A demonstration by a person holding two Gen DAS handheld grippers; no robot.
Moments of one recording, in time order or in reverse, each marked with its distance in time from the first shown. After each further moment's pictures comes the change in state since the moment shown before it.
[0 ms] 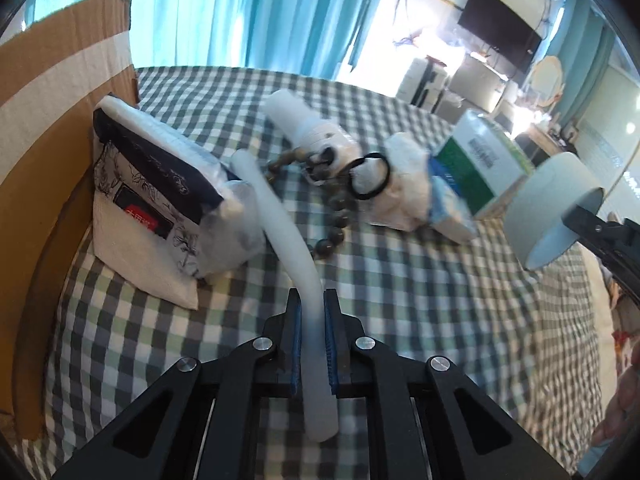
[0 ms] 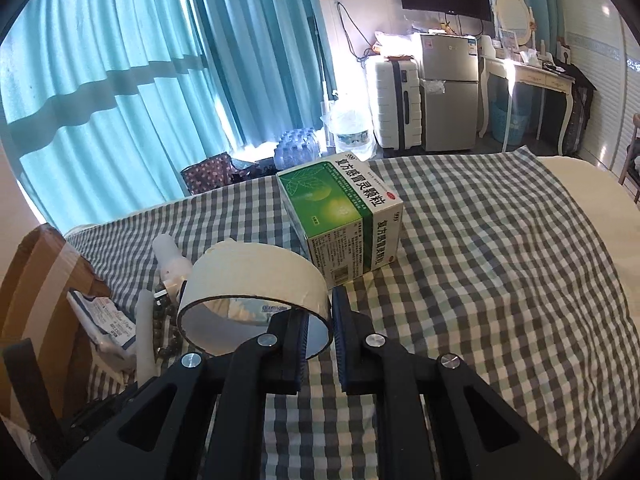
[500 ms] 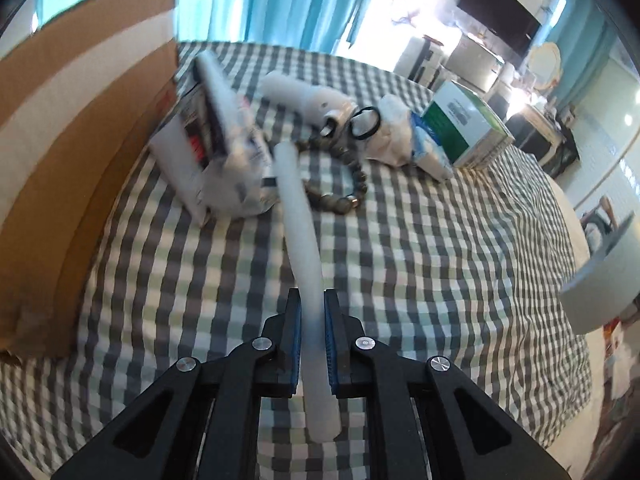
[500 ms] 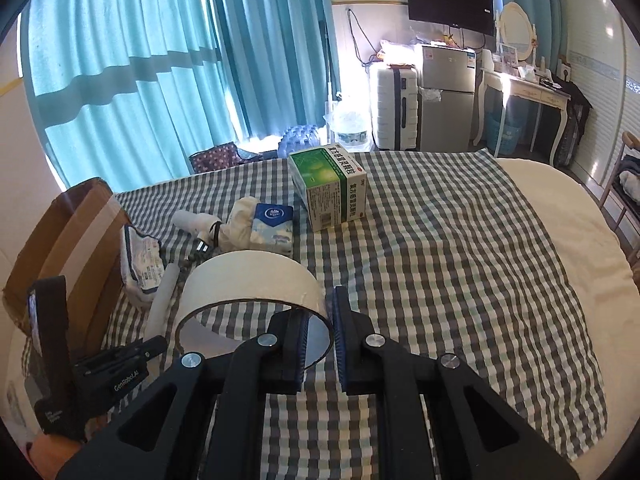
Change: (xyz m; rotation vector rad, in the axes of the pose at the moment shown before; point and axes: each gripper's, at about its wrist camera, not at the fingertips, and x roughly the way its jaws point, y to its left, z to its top) left arm -0.040 0.023 -0.035 -0.046 0.103 -0.018; right arm -0.101 -0.003 -0.046 -0.075 0.015 -0.020
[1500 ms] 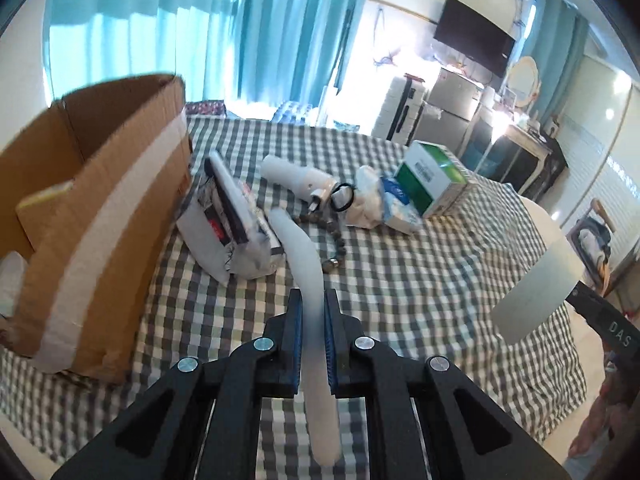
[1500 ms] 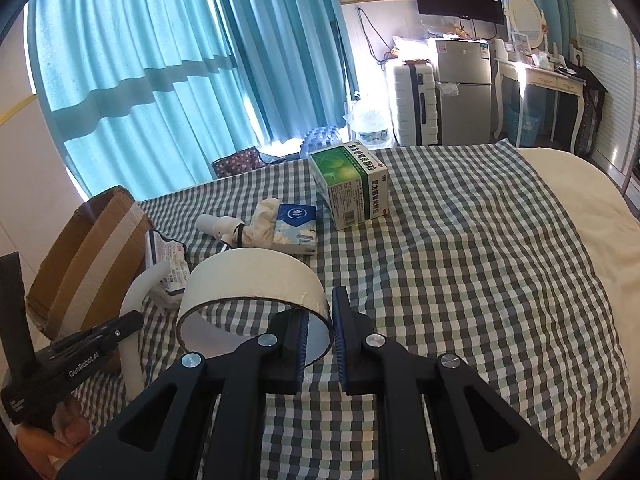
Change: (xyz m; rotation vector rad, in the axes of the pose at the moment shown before) left arm -0.076 -0.030 0.016 0.100 -0.174 0.020; right arm -0.001 -0.005 -0.005 0.030 -0.015 0.119
